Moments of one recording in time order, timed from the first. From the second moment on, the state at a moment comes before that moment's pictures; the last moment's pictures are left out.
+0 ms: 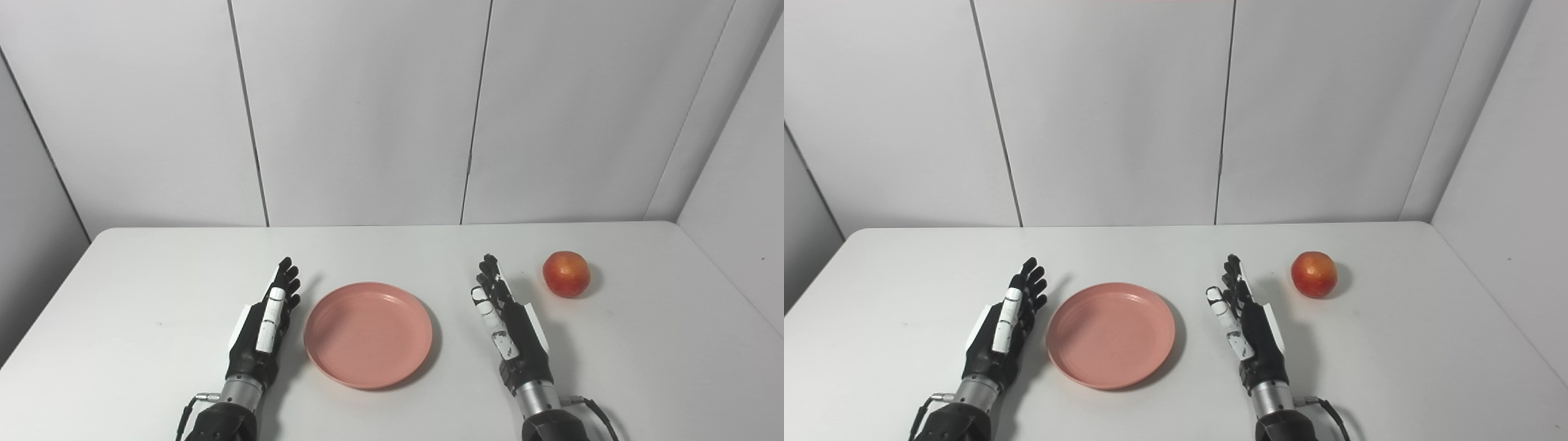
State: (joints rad) left arm -0.28 0.03 0.02 0.28 -0.11 -0.07 -0.13; right arm -0.22 0.03 0.02 0.19 0.02 -0.13 0.03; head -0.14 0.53
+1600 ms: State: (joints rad) left arm -0.26 0.06 0.03 0.26 -0.15 -0.05 -0.15; right arm -0.31 -0.16 -0.09 0.17 -0.36 -0.26 -0.27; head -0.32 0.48
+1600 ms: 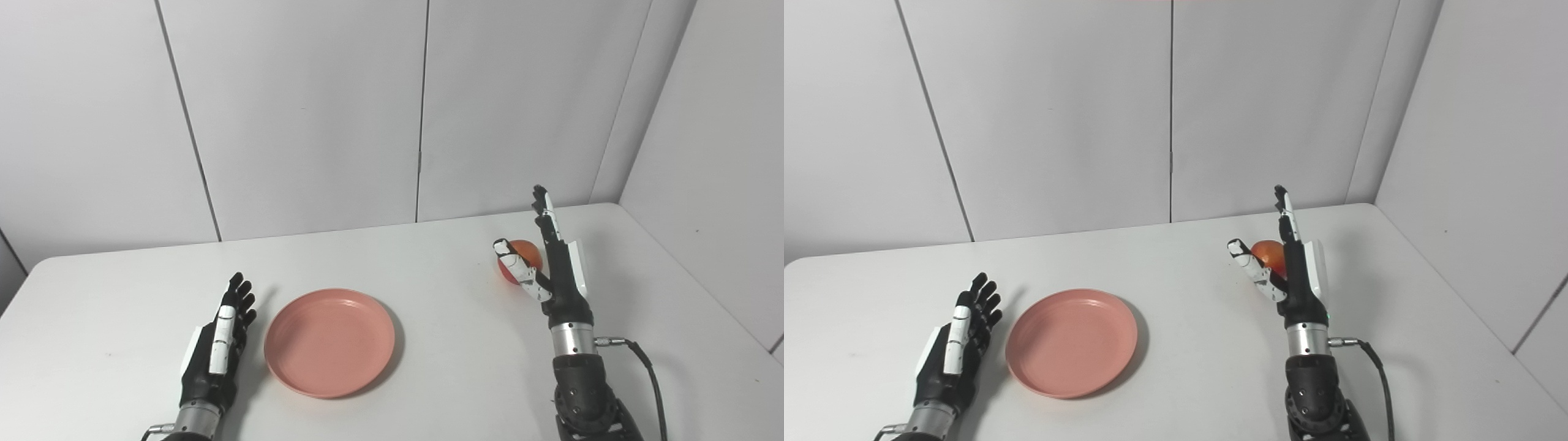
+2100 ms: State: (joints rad) left arm -0.27 0.07 0.04 0.27 -0.17 -0.05 -0.16; right arm -0.32 -0.26 -0.03 0.14 -0.48 -0.12 -0.18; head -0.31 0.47
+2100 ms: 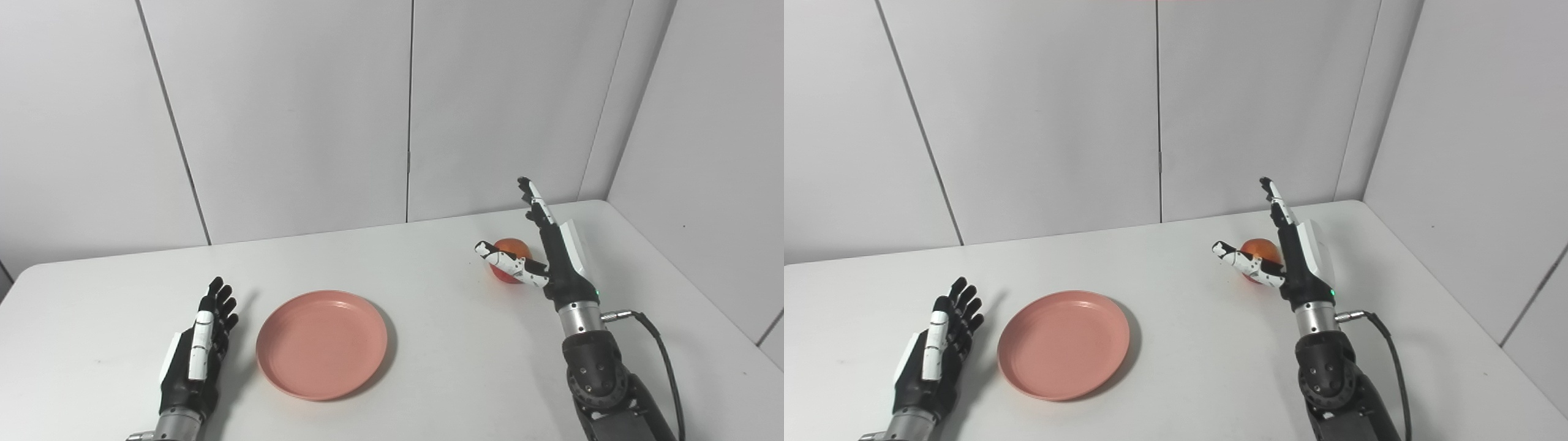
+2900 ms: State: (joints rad) left arm -0.26 0.07 0.05 0.26 -0.17 -0.05 -0.17; right arm -0.41 -0.35 0.06 0.33 -0.67 -0.05 -0.23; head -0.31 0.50
